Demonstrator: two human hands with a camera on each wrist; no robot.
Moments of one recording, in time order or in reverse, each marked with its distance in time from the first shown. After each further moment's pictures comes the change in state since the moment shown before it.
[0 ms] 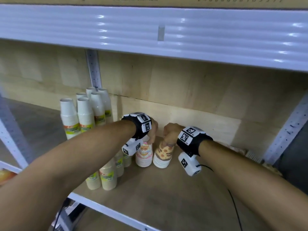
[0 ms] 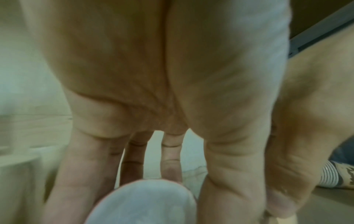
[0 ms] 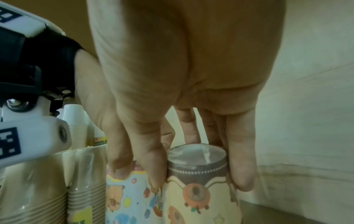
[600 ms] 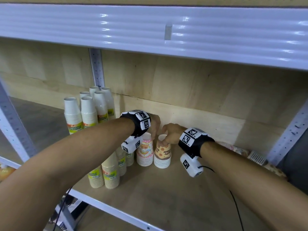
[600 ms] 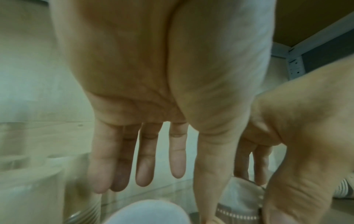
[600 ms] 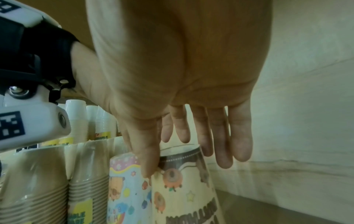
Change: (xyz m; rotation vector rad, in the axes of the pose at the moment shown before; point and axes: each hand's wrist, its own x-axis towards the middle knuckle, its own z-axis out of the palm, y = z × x) left_hand 0.002 -0.018 0.003 -0.215 0.183 0.251; right_hand -0.003 -0.004 0.001 0.033 -0.043 -0.083
